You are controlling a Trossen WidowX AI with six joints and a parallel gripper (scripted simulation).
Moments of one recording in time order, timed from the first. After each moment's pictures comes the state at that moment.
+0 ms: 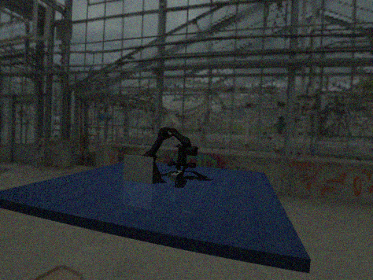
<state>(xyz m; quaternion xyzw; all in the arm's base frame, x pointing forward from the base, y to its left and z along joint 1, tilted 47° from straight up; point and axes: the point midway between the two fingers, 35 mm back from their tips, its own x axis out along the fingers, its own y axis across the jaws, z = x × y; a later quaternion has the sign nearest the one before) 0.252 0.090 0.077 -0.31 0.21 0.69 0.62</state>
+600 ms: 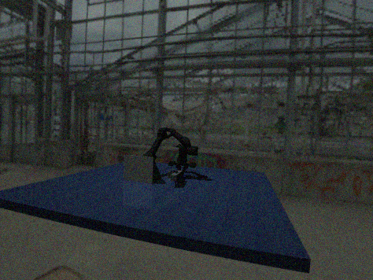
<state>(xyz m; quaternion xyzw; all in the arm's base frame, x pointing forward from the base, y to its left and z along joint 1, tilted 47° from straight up) 0.248 0.101 0.088 -0.31 0.21 0.69 0.62</state>
